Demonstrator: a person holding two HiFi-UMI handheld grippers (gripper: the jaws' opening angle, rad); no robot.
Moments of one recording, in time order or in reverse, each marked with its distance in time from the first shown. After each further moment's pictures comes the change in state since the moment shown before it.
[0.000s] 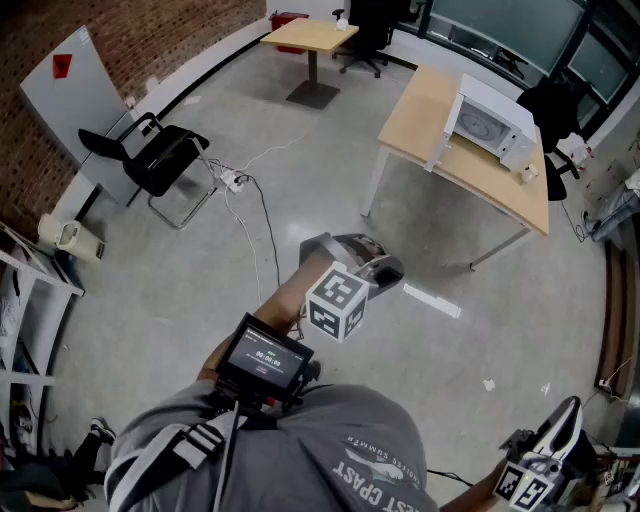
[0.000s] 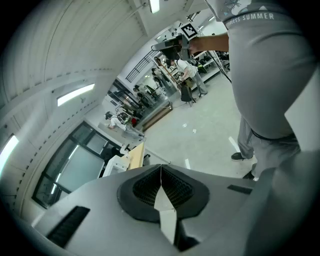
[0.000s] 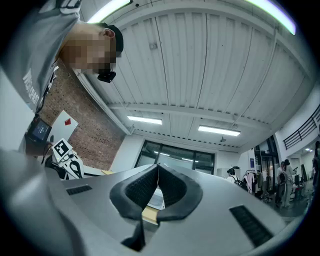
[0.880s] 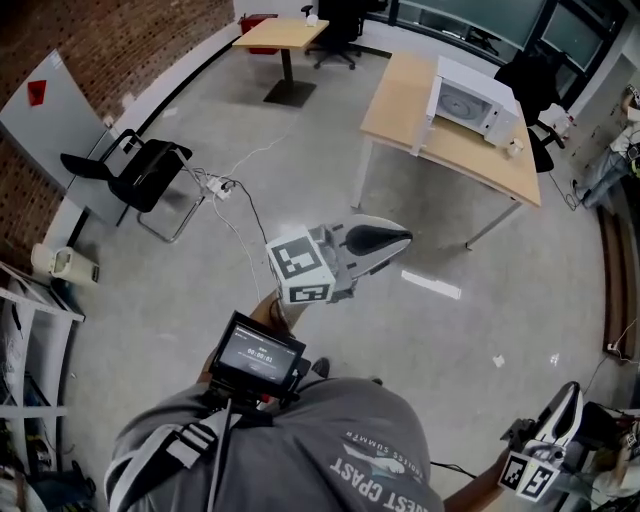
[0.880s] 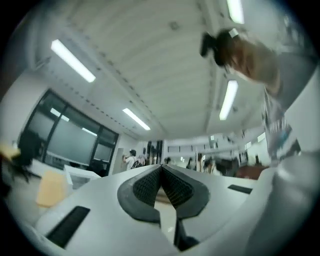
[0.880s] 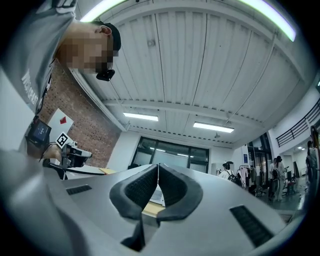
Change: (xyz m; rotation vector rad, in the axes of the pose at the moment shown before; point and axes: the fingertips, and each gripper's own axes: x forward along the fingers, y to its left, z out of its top) left arm -0.100 0.079 0.030 -0.909 -0.918 0.100; right arm -0.032 0.029 -0.004 0.027 0.045 -0.047
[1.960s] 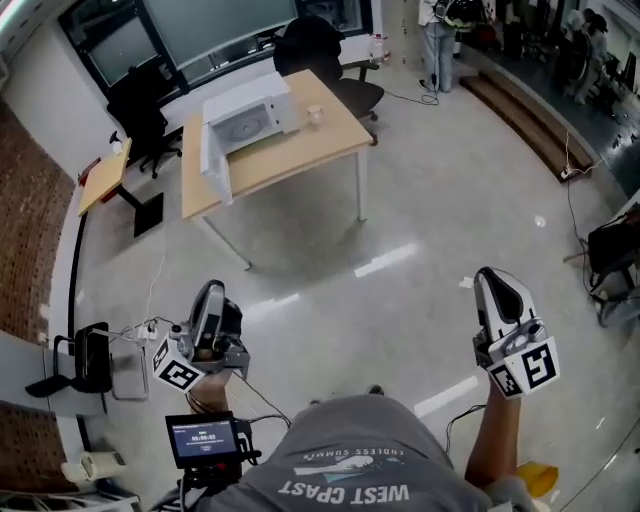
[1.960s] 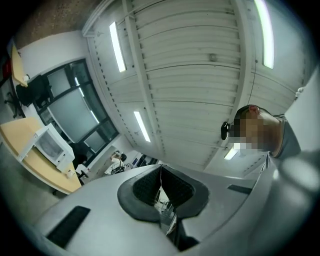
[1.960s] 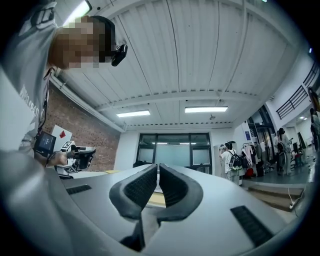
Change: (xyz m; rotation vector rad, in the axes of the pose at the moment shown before) left arm 0.172 -0.047 -0.030 -0.459 -0.277 -0.030; right arm -0.016 -0.201 -0.102 0.168 0.082 0.061
